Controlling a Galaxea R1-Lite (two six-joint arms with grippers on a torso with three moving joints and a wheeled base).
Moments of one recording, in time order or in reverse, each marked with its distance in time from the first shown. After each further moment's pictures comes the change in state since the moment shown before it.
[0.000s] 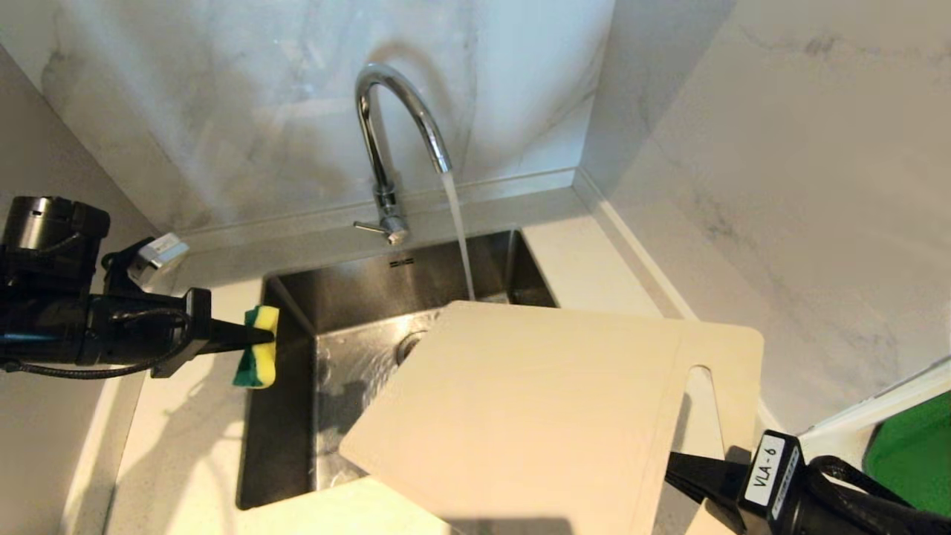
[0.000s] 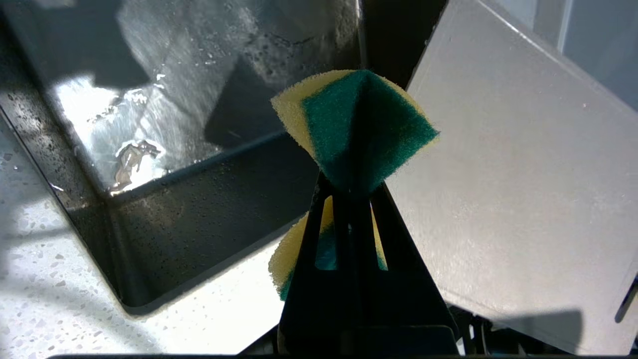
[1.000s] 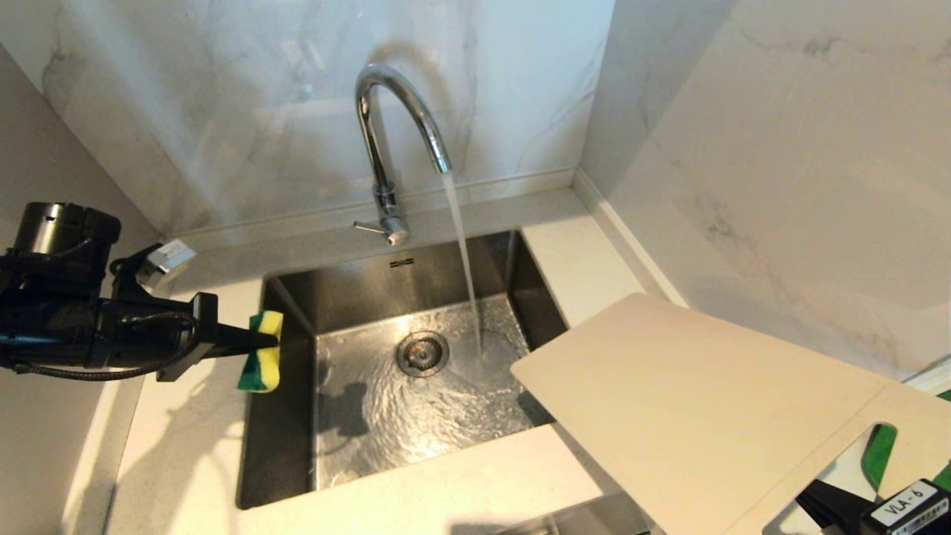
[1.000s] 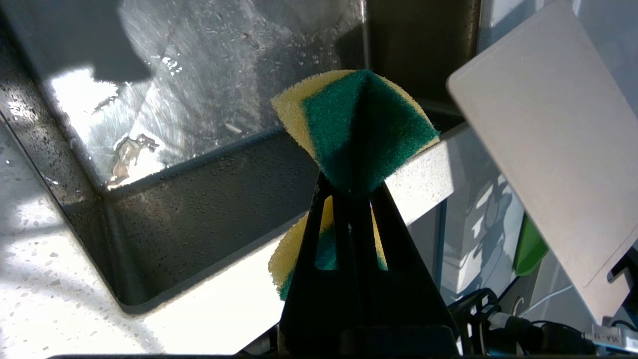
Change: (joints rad) left arm -0.002 0.019 0.002 -0.001 0.000 -0.006; right arm -0.172 -0.216 0.192 0.000 -0.327 0.172
